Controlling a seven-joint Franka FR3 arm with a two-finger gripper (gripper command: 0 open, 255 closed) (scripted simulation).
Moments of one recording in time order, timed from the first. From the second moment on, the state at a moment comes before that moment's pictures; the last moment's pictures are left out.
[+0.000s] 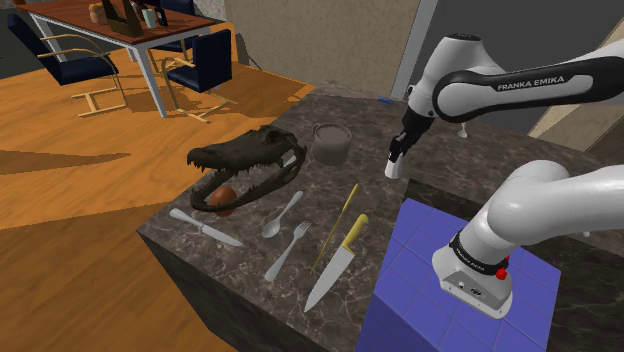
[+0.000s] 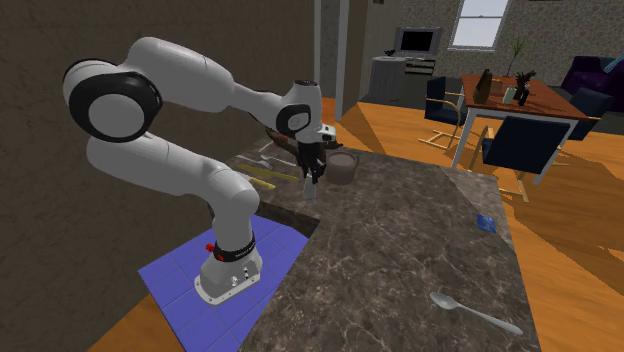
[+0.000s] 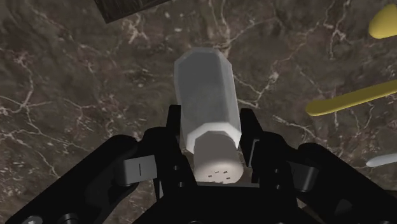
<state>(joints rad) -0.07 -0.79 -0.09 -2.88 -0.02 2.18 -0.03</state>
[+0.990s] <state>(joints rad) -0.07 -0.86 -0.08 -2.71 -0.02 1.94 -0.03</state>
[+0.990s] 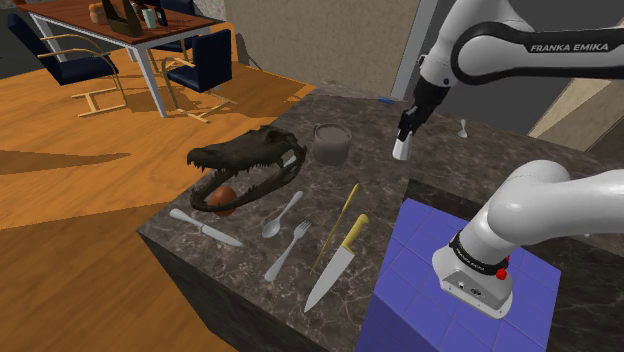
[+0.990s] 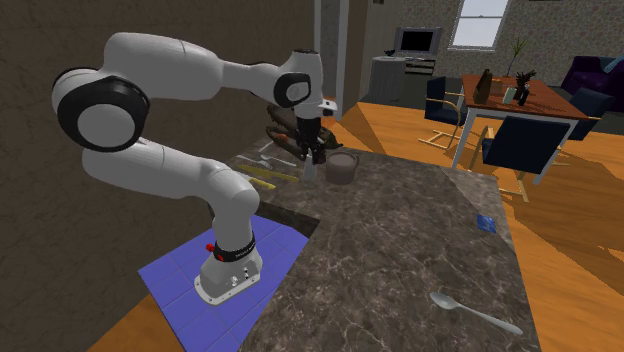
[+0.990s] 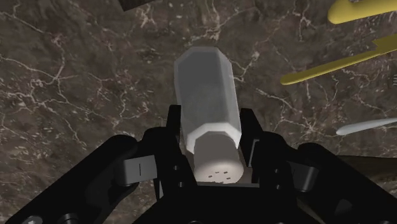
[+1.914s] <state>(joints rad) -0.04 -0.64 -0.06 -2.45 0.01 1.89 0.00</state>
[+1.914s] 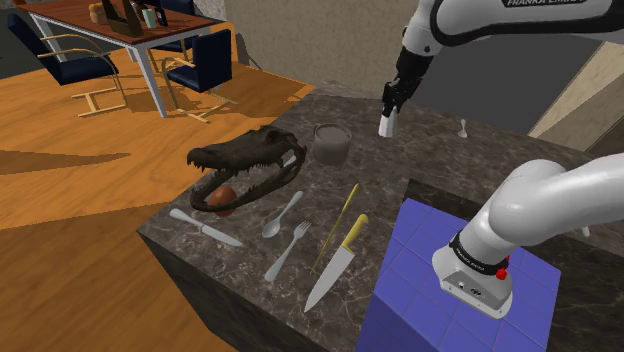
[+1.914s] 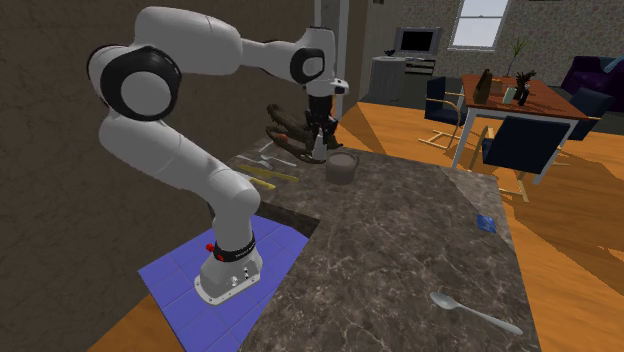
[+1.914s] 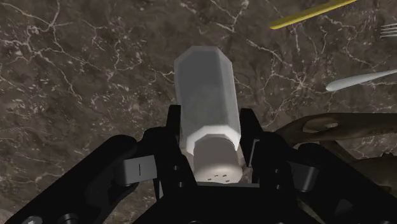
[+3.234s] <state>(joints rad) -0.01 -0.04 -0.03 -1.92 0.04 1.96 0.04</state>
